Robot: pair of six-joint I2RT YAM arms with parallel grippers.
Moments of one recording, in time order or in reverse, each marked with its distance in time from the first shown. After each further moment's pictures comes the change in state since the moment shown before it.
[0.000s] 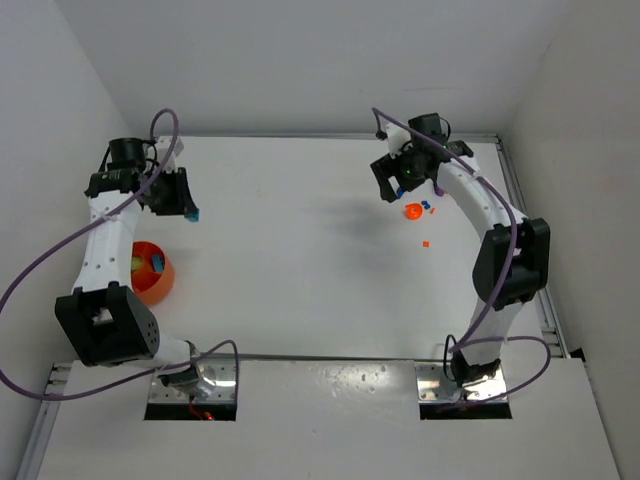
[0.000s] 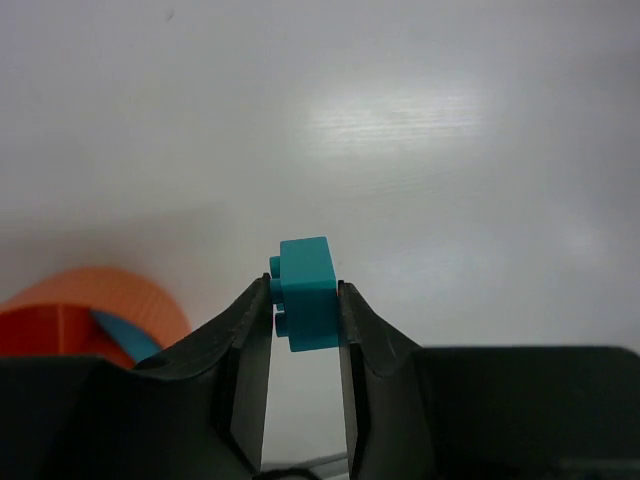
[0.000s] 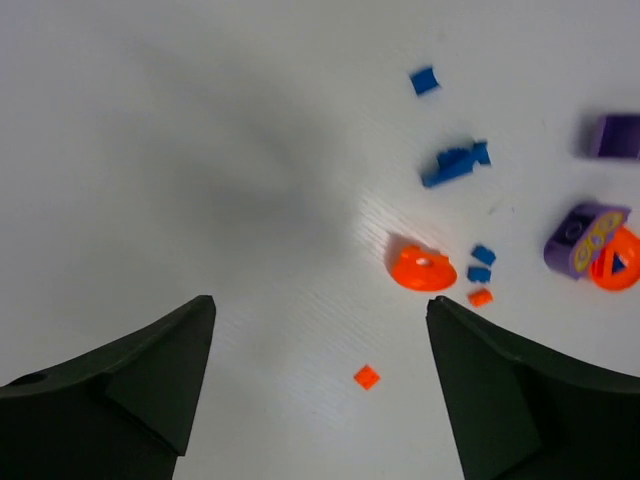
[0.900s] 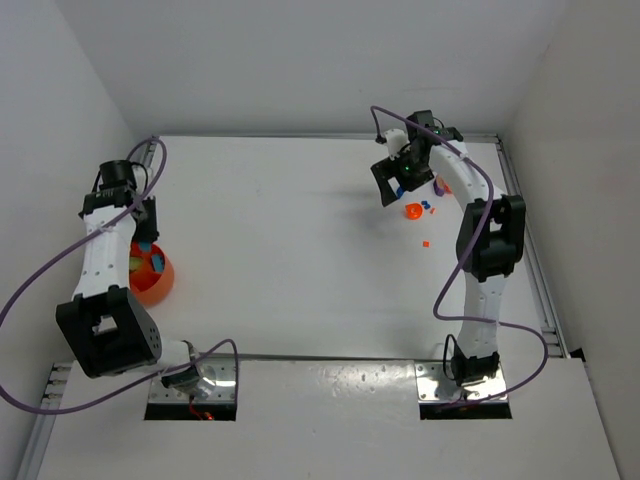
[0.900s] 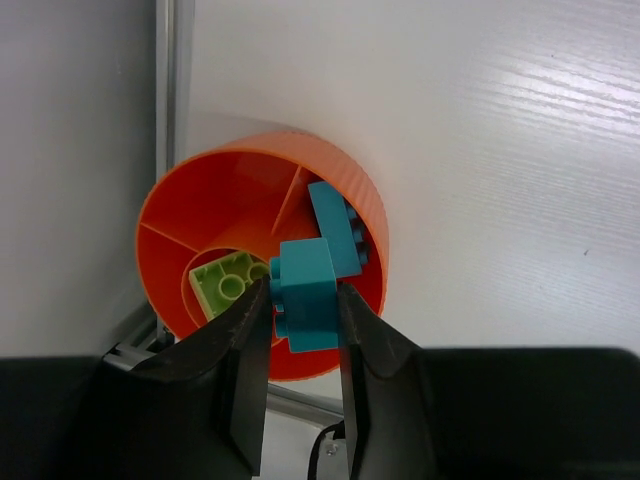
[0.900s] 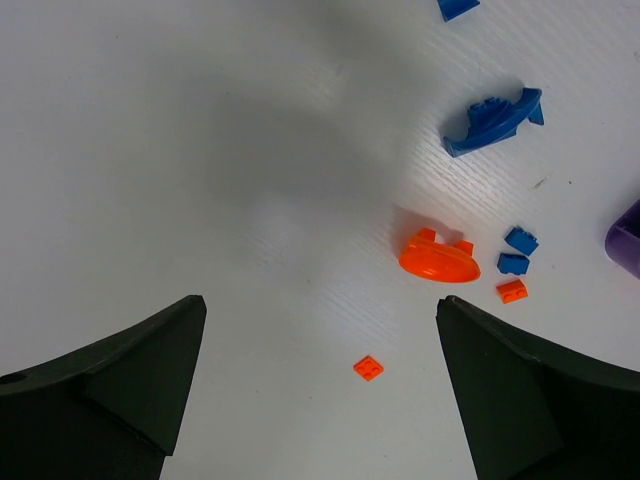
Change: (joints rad) left arm 0.104 -0.058 -0.172 0.009 -0.557 0.071; right arm -0.087 0.284 0.263 -0.251 -0.045 -0.025
